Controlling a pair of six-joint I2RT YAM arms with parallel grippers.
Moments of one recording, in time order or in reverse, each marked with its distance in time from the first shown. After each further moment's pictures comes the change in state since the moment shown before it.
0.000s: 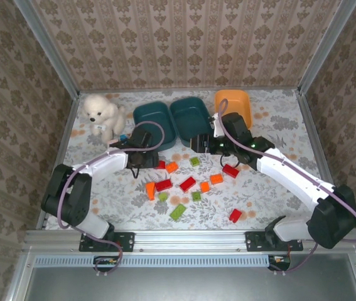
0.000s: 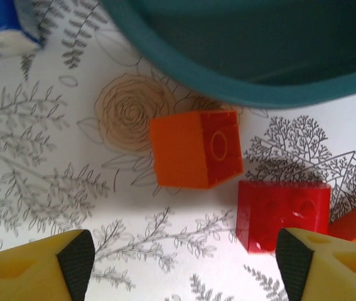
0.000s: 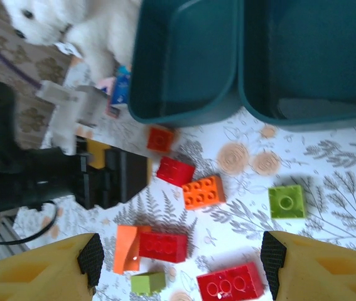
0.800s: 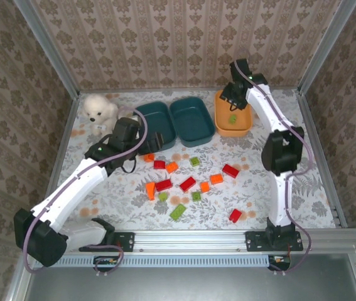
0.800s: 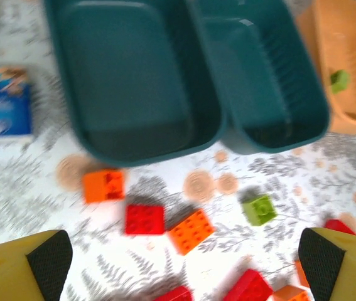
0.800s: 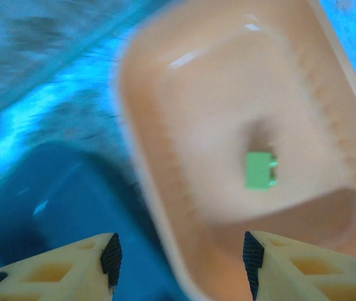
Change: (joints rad) left arm -0.069 -0.399 0.113 -0.141 0.002 -0.199; right arm -0.329 0.776 1.048 -0.561 0.332 0.128
